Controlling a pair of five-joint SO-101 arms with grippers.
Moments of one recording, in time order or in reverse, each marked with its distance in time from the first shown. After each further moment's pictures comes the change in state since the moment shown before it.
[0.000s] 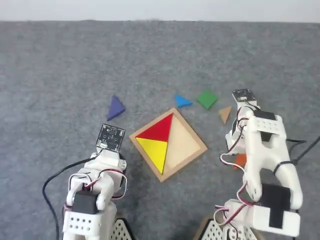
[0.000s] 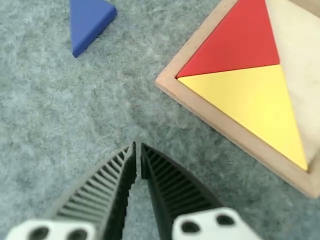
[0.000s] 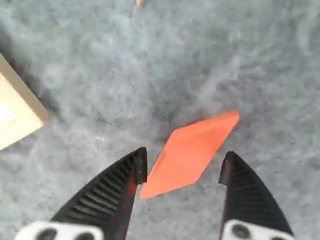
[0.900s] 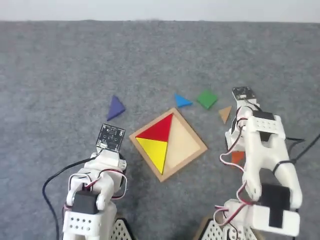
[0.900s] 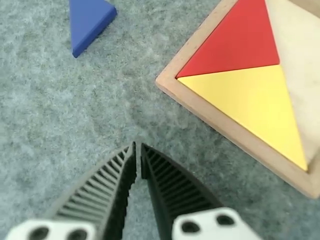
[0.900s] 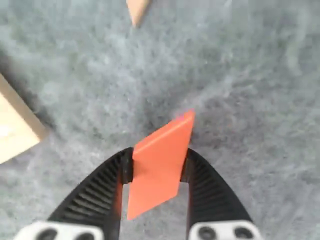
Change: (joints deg) left arm 0.0 0.0 0.0 0.0 0.0; right arm -1.1 -0.6 0.0 -3.5 0.0
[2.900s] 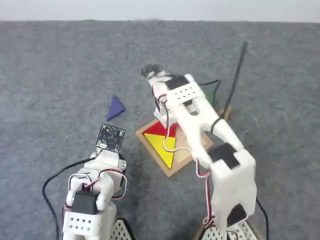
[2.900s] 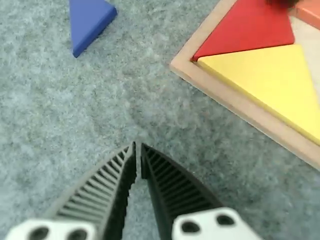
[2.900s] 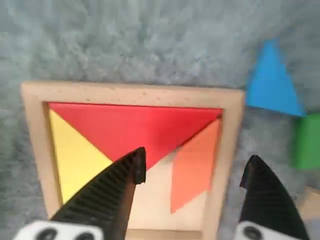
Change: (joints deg) left arm 0.0 0.0 0.0 0.0 0.0; right arm -35.3 30.9 -49.8 15.4 -4.2
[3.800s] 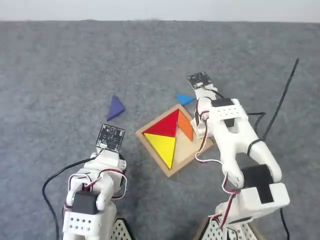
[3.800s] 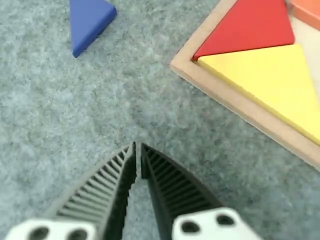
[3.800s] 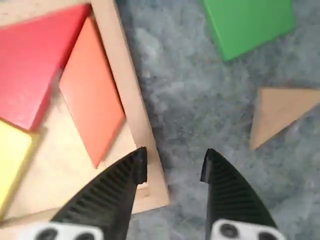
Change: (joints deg) left arm 0.0 0.0 0.0 0.0 0.0; right arm 15.8 -18.2 38.2 -20.5 -0.4
